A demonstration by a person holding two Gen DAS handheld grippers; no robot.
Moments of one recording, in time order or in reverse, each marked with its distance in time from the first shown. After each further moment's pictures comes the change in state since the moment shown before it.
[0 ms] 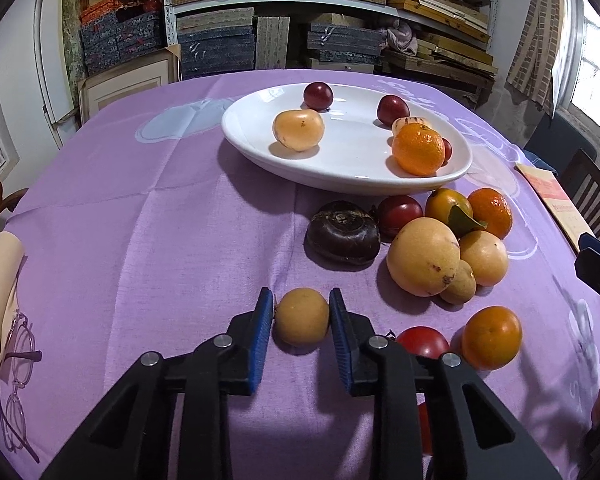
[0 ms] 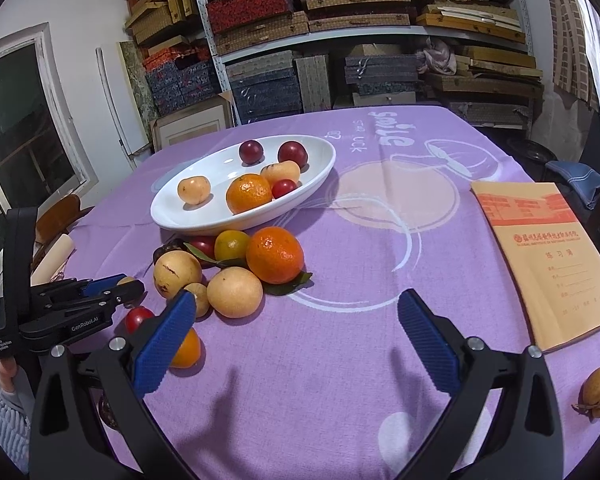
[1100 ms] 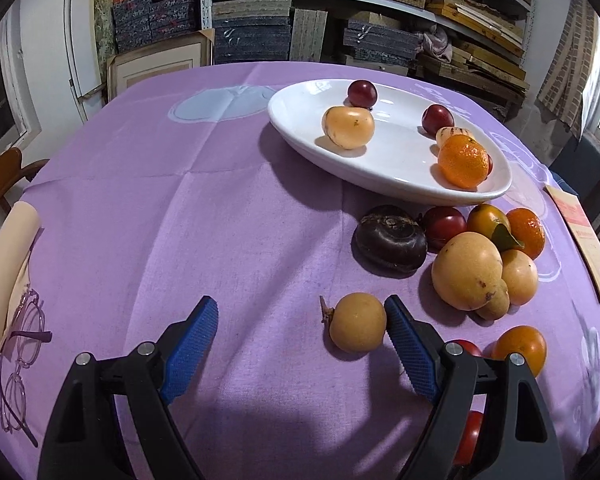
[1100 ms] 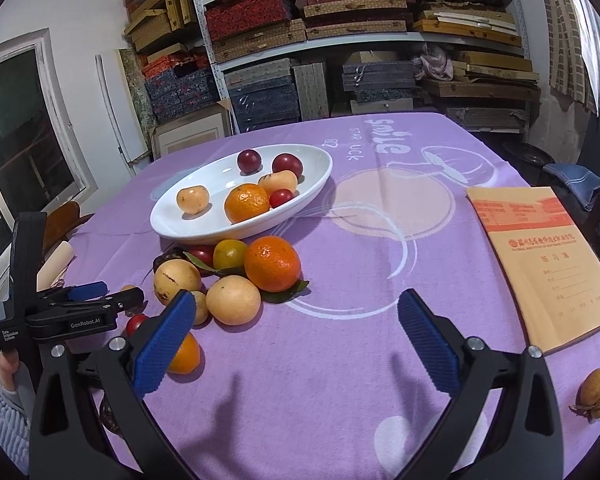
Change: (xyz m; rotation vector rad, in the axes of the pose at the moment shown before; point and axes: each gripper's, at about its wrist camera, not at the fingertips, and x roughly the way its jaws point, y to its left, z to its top) left arm 0.003 0.021 0.004 -0.095 0.019 0.059; right arm -0.004 -0.004 0.002 0.008 -0.028 -0.002
